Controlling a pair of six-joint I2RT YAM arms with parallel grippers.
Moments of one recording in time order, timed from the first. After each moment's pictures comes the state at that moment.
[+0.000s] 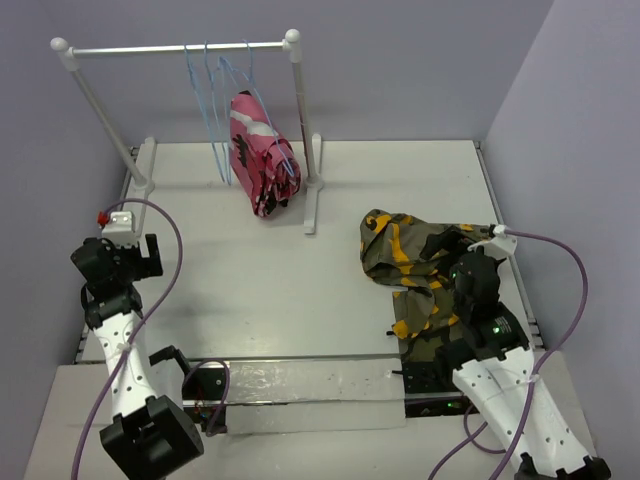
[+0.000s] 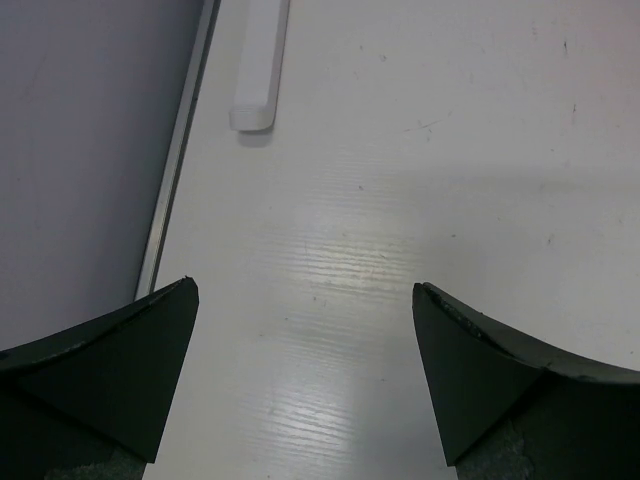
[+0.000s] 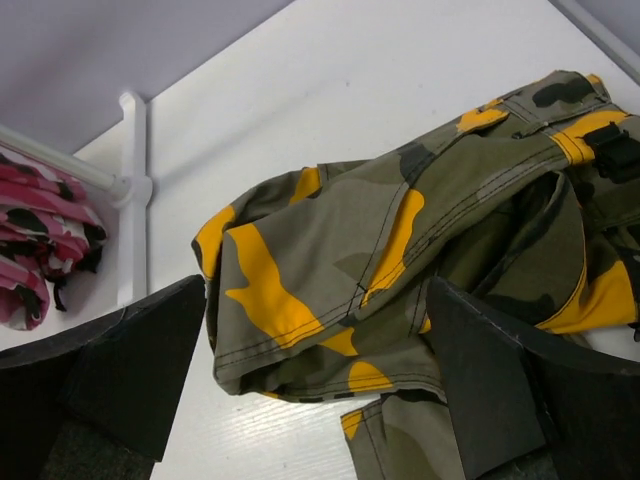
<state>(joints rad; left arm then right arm) 0.49 0.76 0.54 -0.24 0.25 0.28 0.32 0.42 0.55 -0.44 0.51 0.60</state>
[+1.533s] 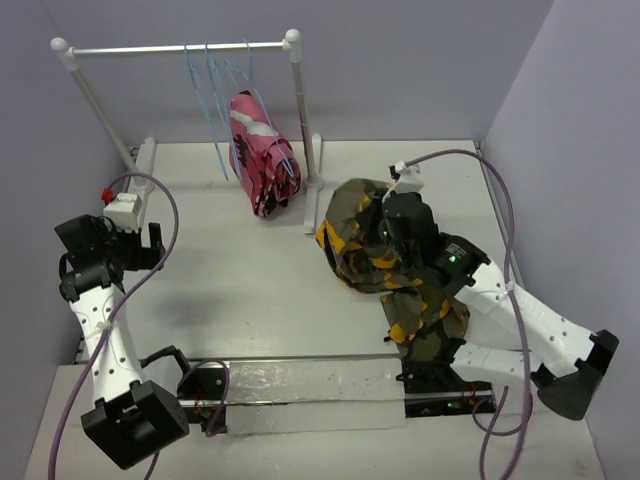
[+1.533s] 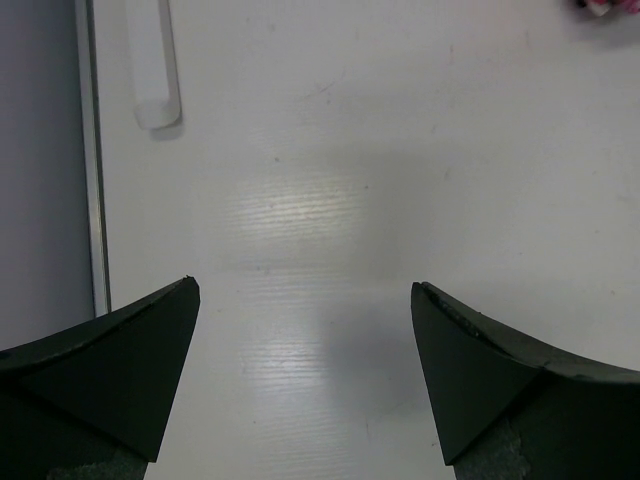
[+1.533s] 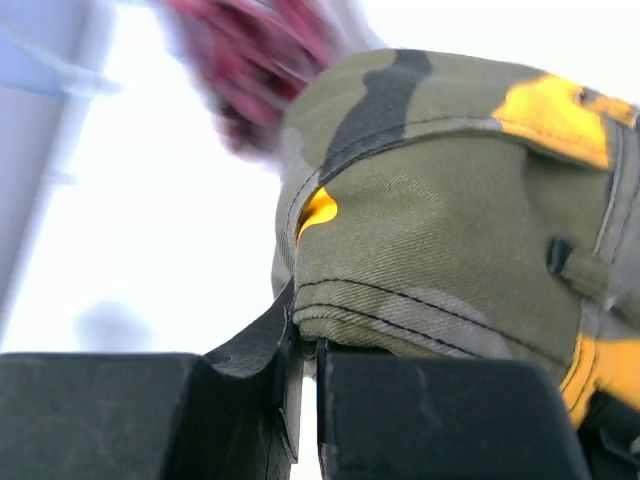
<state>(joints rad) 0.47 0.91 0.86 -0.65 0.41 0.40 0.77 1.04 1.08 -0.49 0.42 0.59</state>
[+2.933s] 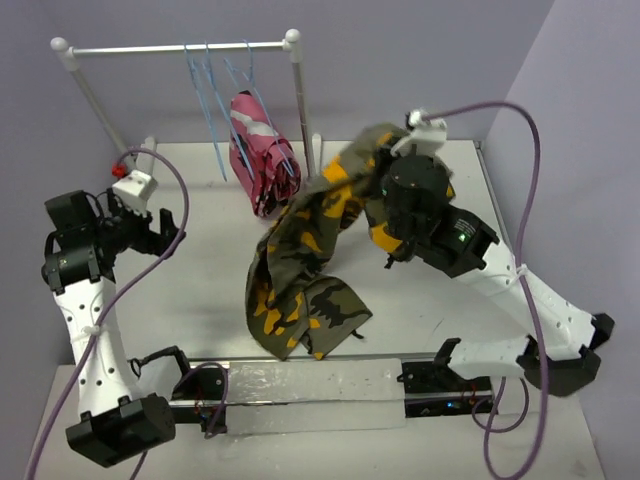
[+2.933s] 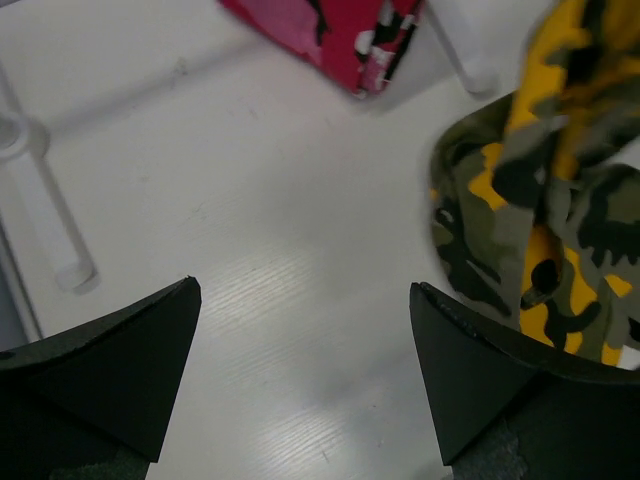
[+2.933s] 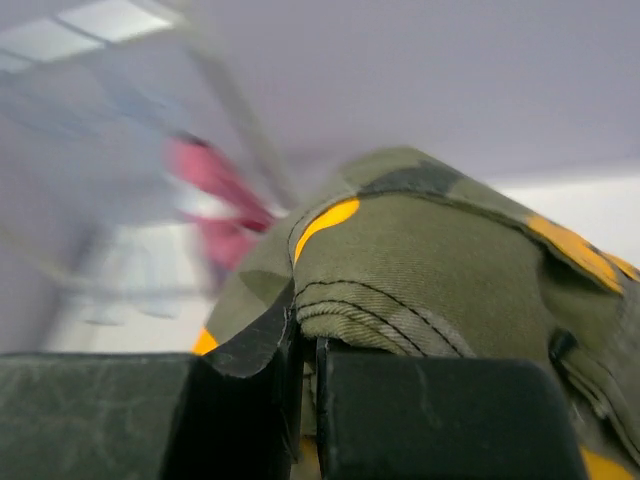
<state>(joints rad) 0.36 0.95 1.15 -0.87 0.71 0.48 0.92 1.22 1.56 -0.41 0.89 0.29</state>
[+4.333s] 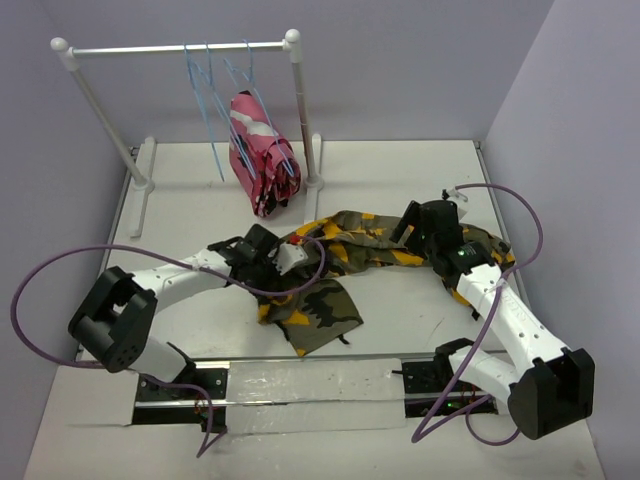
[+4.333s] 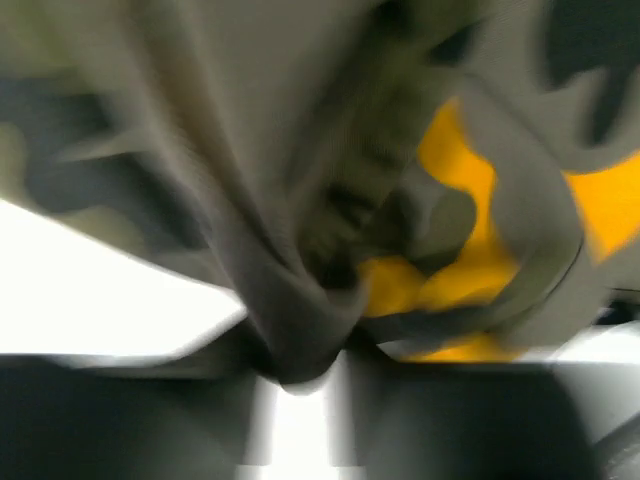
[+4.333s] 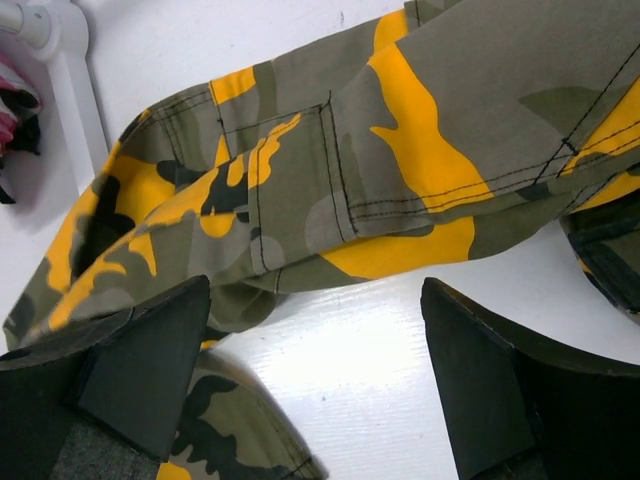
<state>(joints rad) -0.70 1.48 0.82 -0.47 0.03 0.36 0.29 1.02 0.79 -0.49 0.25 0.70</state>
